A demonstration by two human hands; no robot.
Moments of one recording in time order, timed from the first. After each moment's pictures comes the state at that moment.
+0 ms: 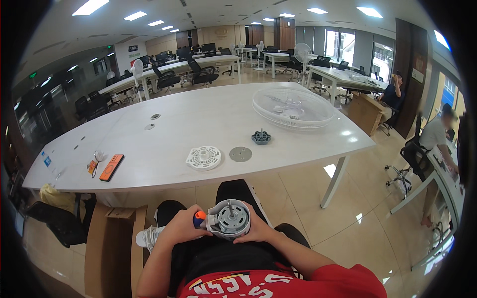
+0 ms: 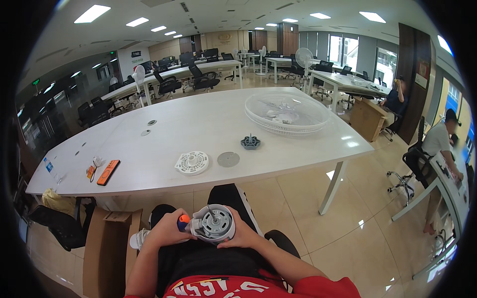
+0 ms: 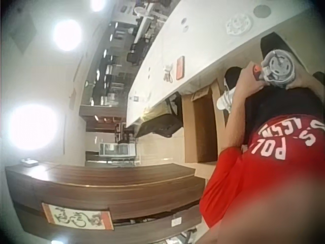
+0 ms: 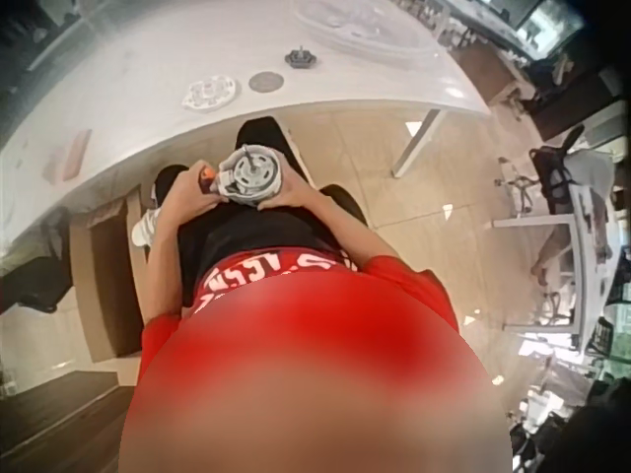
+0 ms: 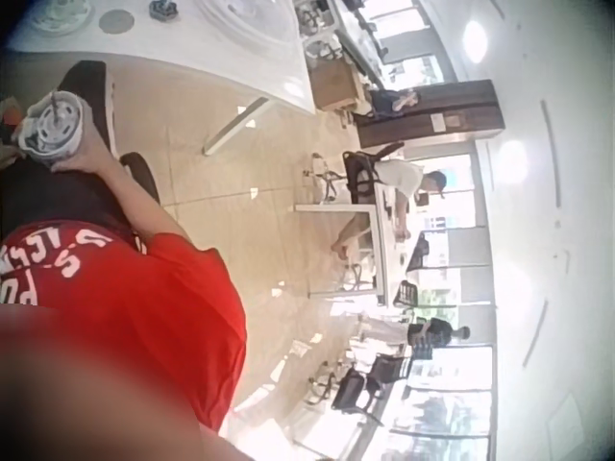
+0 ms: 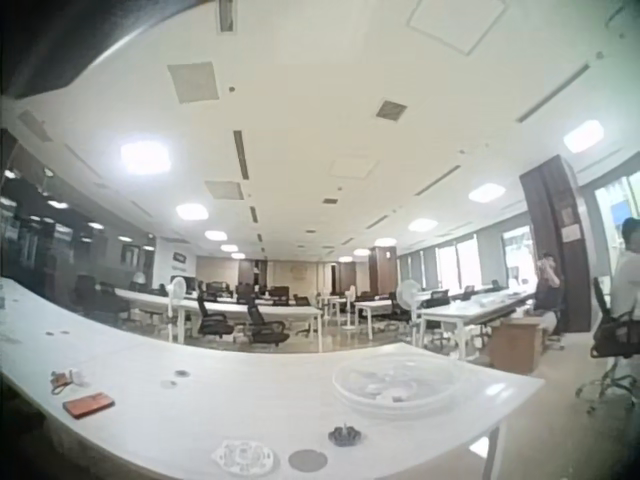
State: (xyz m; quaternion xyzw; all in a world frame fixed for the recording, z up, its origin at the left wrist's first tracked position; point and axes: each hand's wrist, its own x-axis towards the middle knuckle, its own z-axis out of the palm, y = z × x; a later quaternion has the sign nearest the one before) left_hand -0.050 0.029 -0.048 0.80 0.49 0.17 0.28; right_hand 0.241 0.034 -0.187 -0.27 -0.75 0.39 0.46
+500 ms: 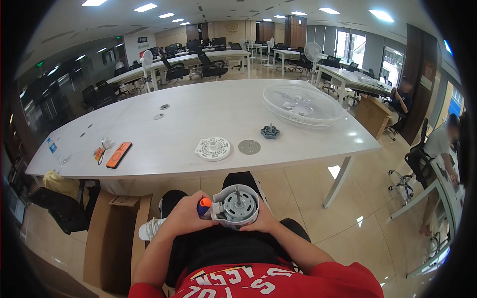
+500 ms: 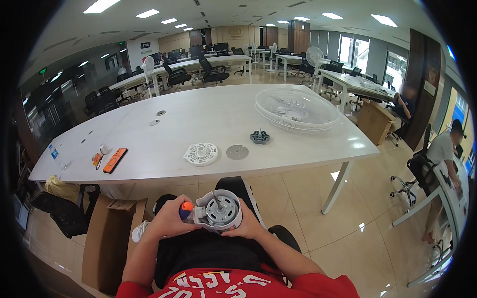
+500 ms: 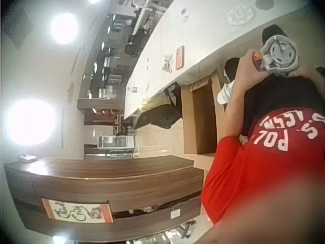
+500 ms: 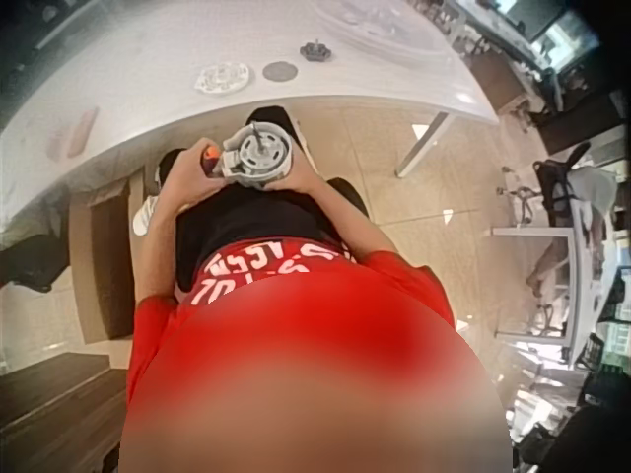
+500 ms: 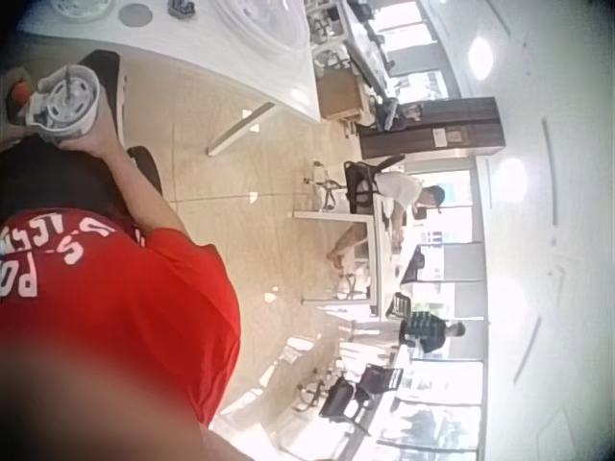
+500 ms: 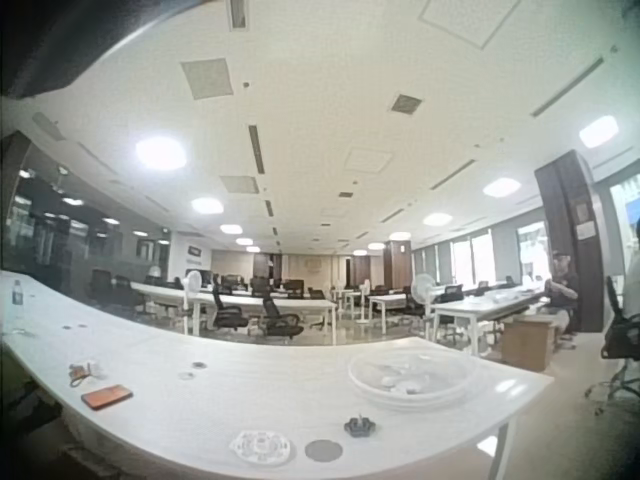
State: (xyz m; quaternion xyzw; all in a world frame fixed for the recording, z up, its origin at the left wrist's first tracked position) left_hand -0.041 0.008 -0.016 0.80 0.48 0.25 0.27; right_hand 0.238 0.029 -0.159 -0.27 -0.69 0.44 0.50
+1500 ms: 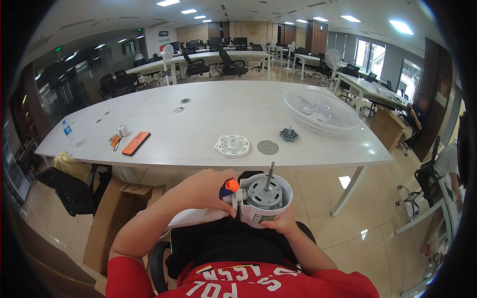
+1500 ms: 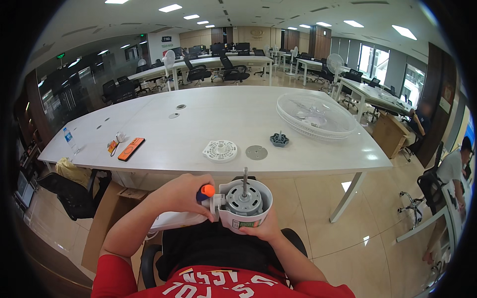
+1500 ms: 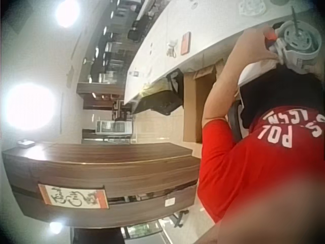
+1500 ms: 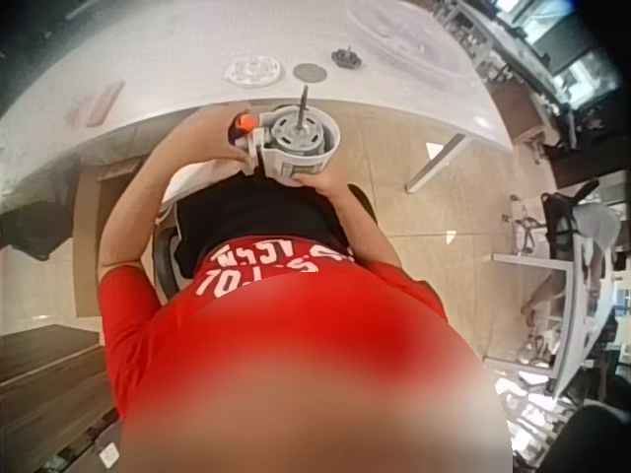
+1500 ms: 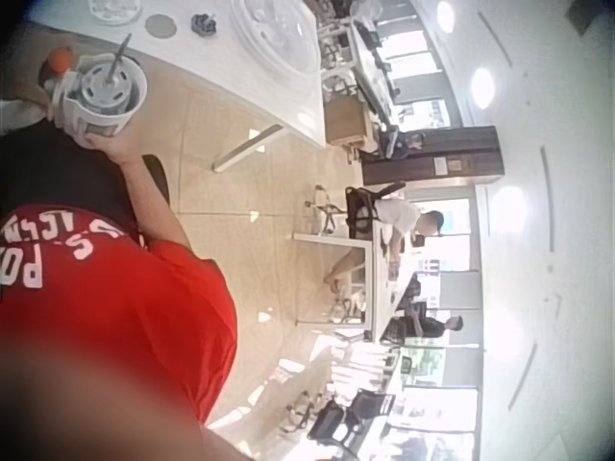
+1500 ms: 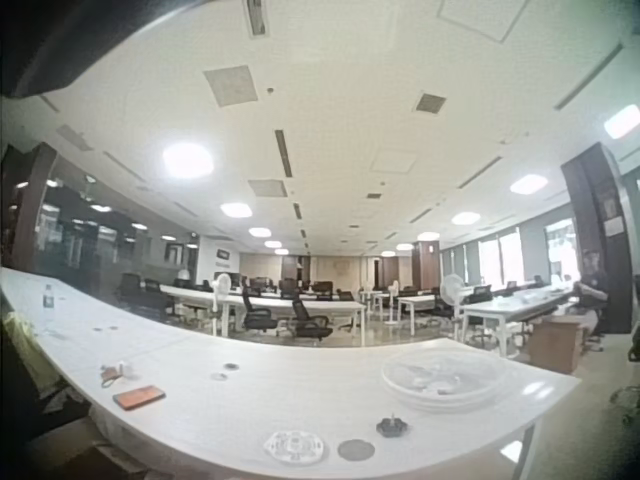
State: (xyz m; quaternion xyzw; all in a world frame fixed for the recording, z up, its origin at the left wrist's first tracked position) left_hand -0.033 0.022 0.069 0.88 0.42 0.11 0.17; right_hand 0.241 0.009 -0.134 -0.25 -0.60 0.46 0.60
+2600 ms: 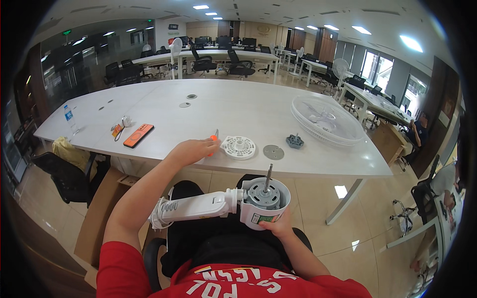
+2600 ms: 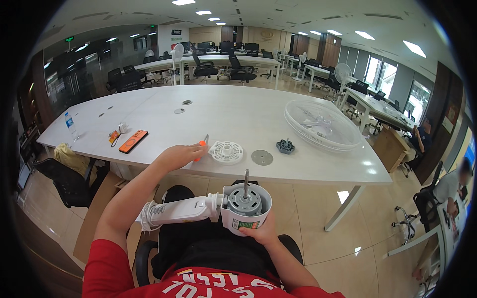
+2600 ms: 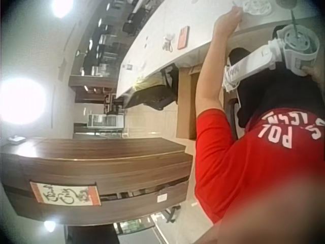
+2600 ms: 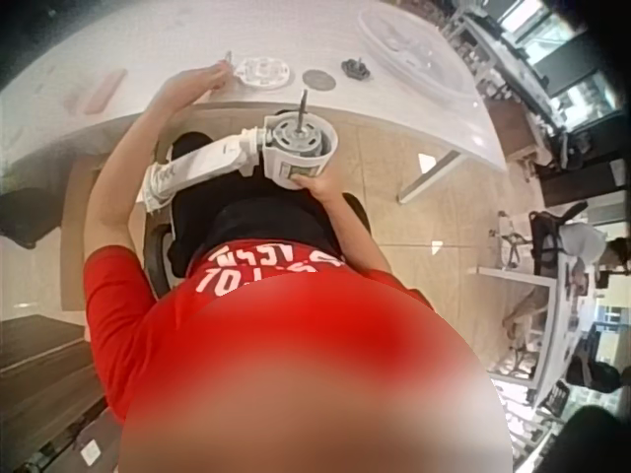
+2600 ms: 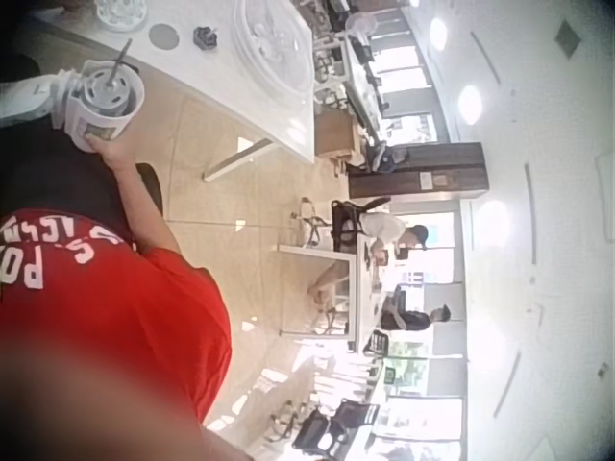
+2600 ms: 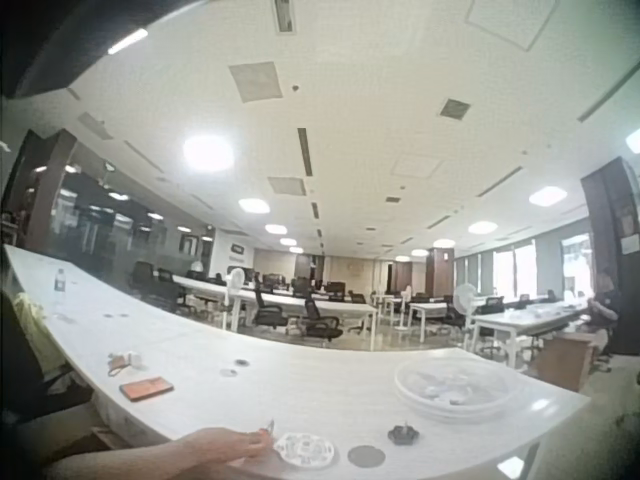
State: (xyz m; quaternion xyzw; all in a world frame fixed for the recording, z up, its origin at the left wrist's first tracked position) left_hand -0.113 0.183 0.003 0.90 0.42 0.04 -0.09; right_hand 0.234 0.021 -0.147 -0.27 -0.58 0.48 0.60
